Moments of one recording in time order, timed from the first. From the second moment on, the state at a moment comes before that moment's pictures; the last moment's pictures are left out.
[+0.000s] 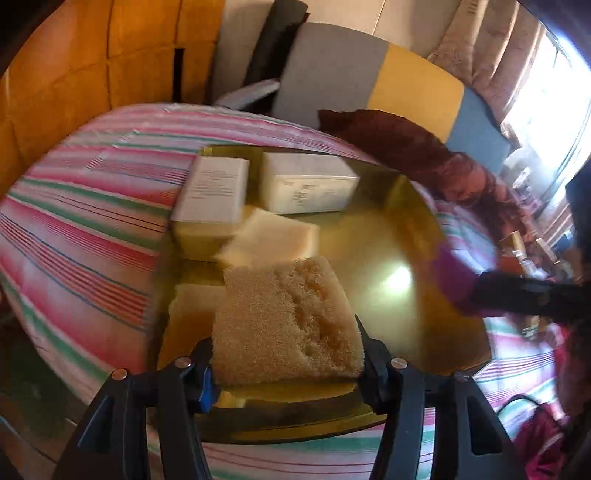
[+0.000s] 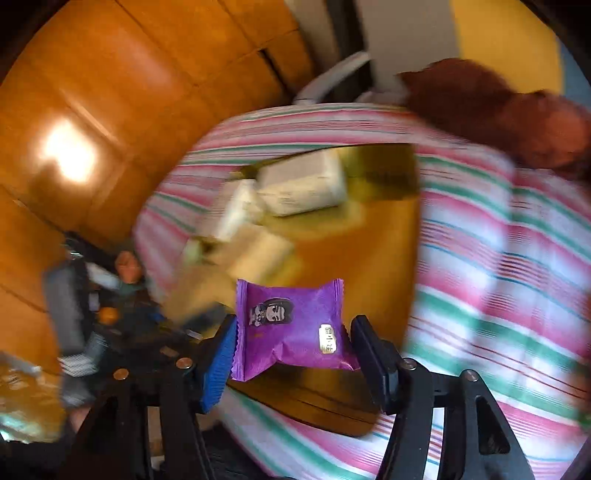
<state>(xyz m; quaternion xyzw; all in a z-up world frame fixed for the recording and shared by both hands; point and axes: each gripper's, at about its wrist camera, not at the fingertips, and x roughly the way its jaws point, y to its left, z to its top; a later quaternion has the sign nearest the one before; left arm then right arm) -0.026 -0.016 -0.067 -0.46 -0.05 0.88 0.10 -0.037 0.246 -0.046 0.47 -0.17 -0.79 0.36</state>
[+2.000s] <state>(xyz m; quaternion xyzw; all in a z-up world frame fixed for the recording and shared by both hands) -0.023 0.109 -0.011 -0.44 -0.05 0.84 0.31 0.071 0.479 -0.114 0.46 -0.23 -0.85 0.04</state>
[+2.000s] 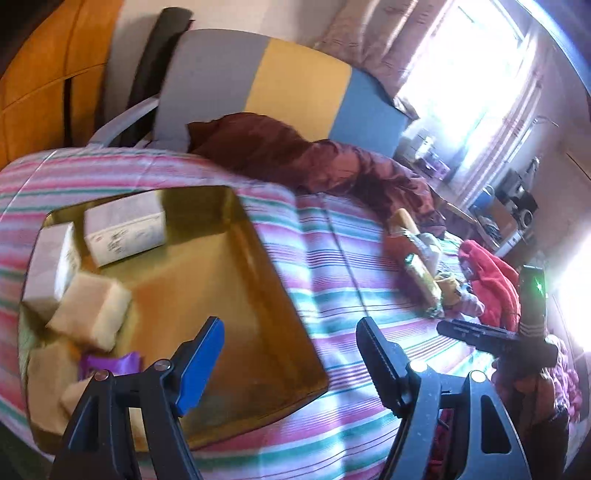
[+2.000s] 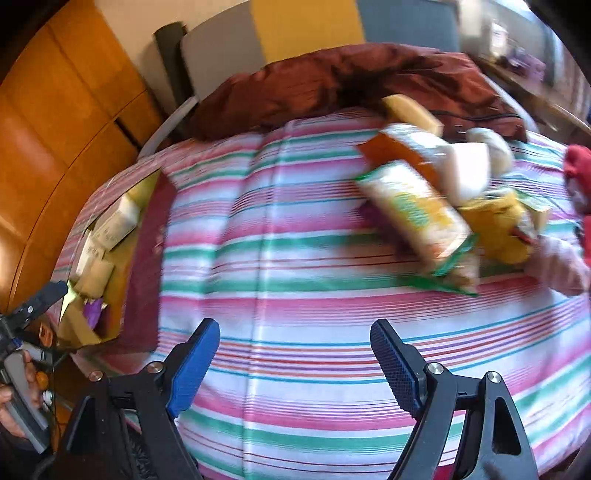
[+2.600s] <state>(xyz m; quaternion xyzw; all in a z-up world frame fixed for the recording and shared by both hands) -0.017 0.223 -0.025 -0.49 0.00 0.78 0.39 0.061 0.611 -0.146 0.43 -0.22 -0.87 -0.07</state>
